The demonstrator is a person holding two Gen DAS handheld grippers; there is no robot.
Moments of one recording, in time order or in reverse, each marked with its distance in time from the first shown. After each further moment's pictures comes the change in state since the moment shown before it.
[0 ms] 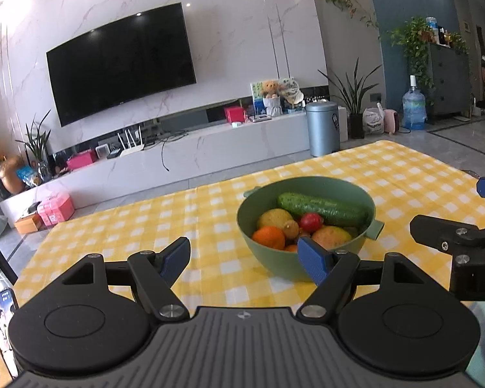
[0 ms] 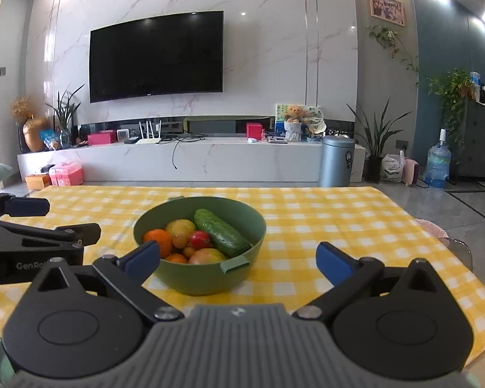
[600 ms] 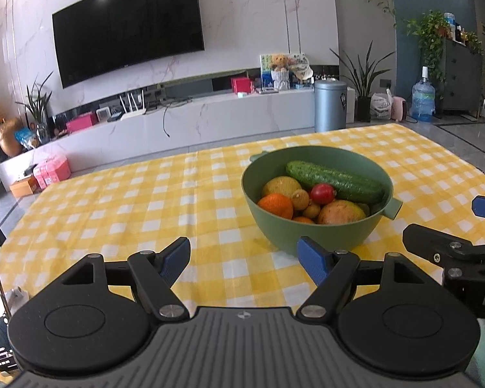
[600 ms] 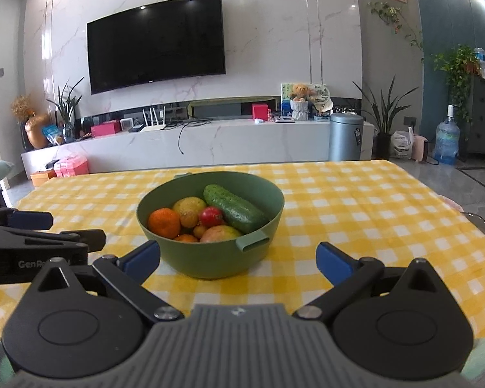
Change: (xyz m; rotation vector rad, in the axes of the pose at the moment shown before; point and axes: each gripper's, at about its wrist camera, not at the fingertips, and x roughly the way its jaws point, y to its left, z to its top) left arm 0.023 0.014 -0.019 -0.078 0.111 -0.008; right arm 0.034 0.006 -0.016 0.044 0.065 0.035
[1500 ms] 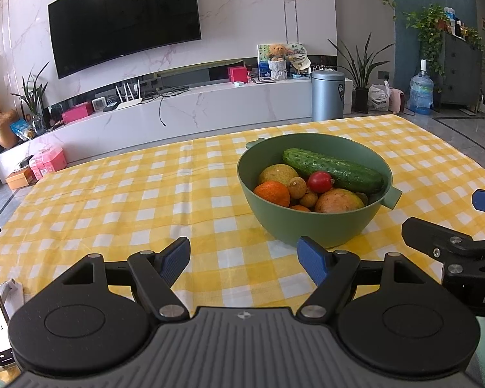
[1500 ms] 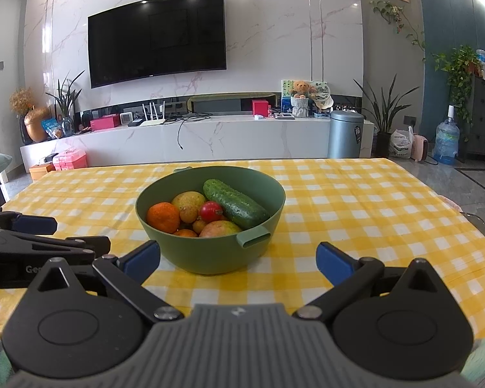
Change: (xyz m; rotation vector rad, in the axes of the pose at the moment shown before) left arm 0.003 -0.002 -0.001 -0.002 0.036 -0.011; right arm 0.004 0.002 -0.001 -0.010 0.015 -0.010
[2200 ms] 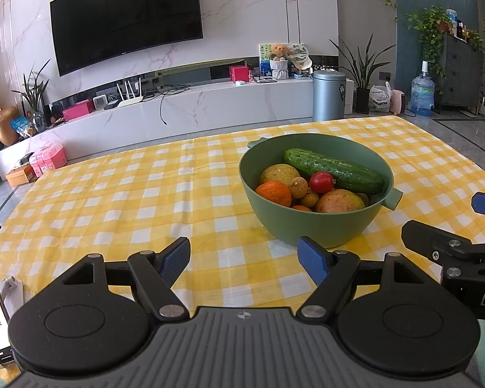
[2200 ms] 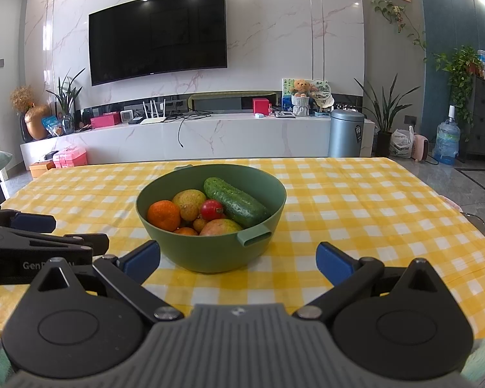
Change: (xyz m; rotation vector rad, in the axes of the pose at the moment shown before) left arm -0.001 0.000 0.001 -0.008 0.002 -0.001; right arm -0.001 0.000 0.000 -0.002 0.001 0.000
